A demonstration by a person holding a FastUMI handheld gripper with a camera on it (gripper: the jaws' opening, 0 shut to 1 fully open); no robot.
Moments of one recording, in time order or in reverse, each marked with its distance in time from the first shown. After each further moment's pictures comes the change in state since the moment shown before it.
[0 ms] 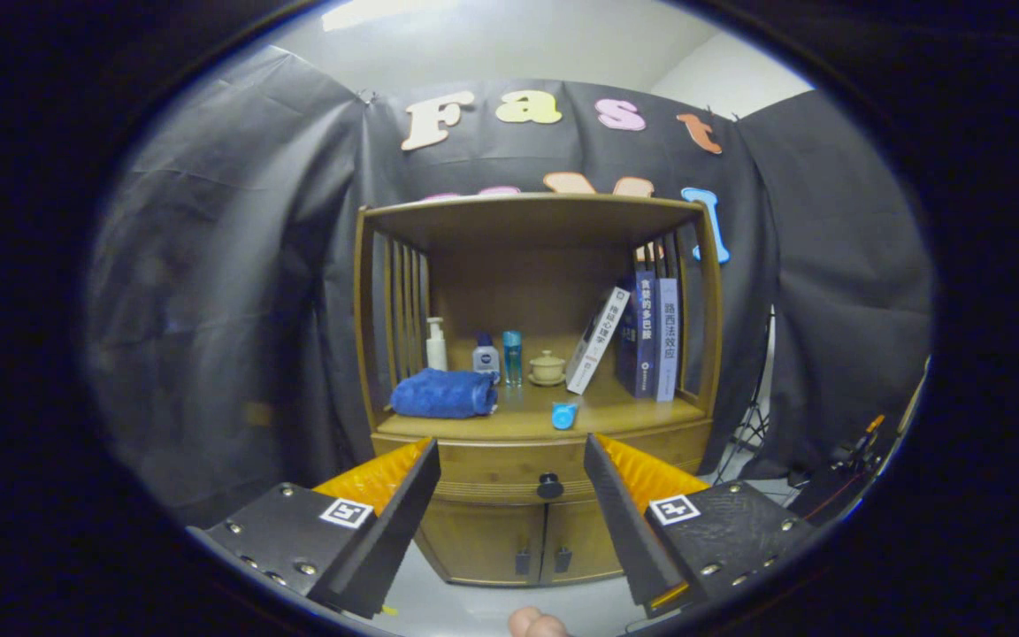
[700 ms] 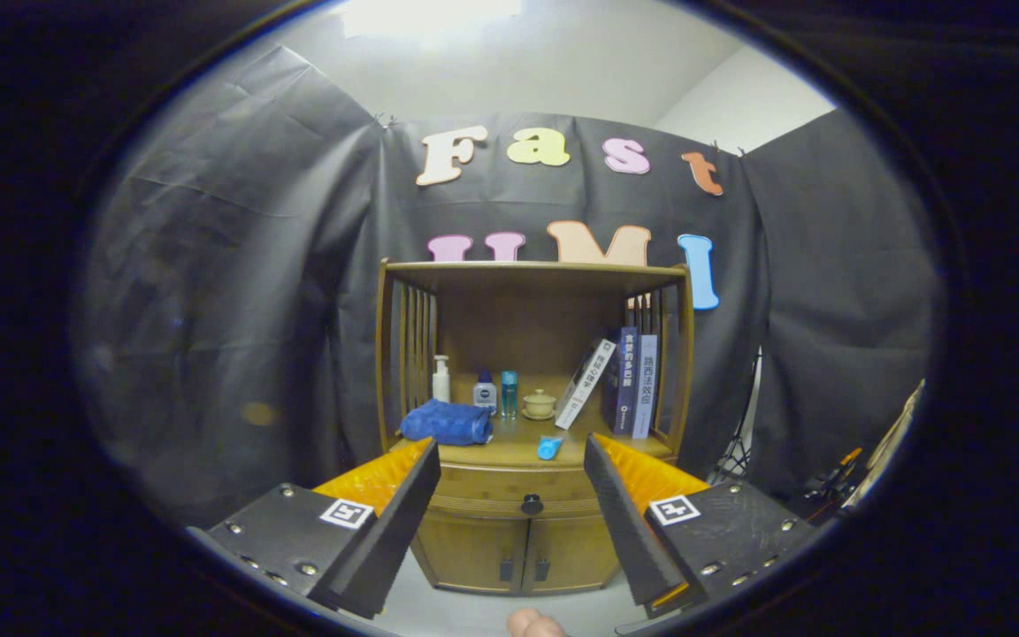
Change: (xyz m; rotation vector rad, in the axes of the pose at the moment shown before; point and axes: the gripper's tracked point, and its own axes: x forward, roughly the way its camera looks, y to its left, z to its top) arm -0.063 -0.011 0.047 -0.063 -0.079 -0.019
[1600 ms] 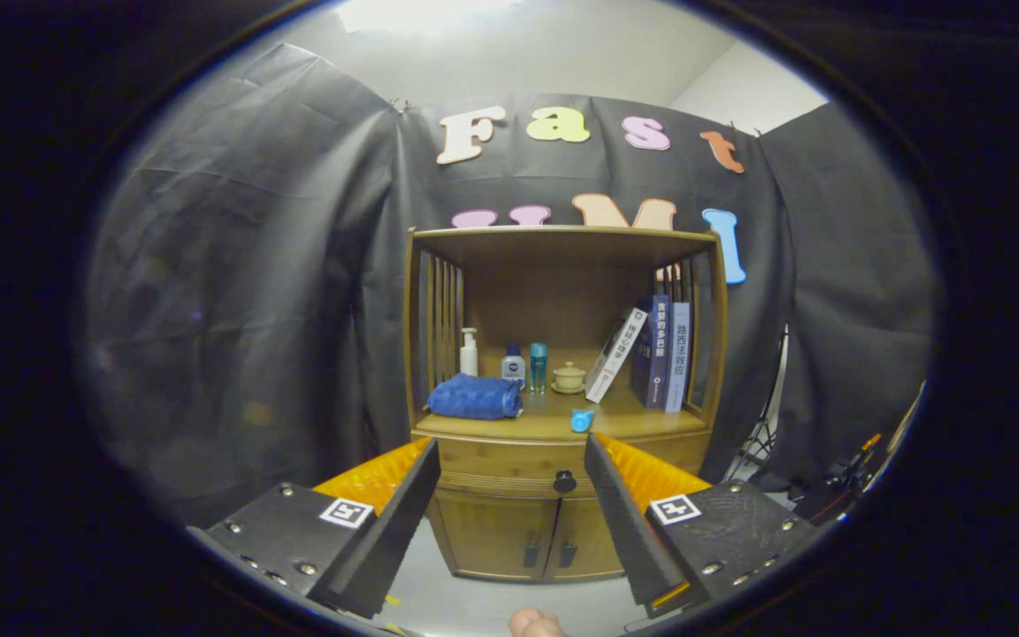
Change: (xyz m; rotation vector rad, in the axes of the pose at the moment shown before) arm 0.005 0.029 -0.041 0.016 0.059 0.063
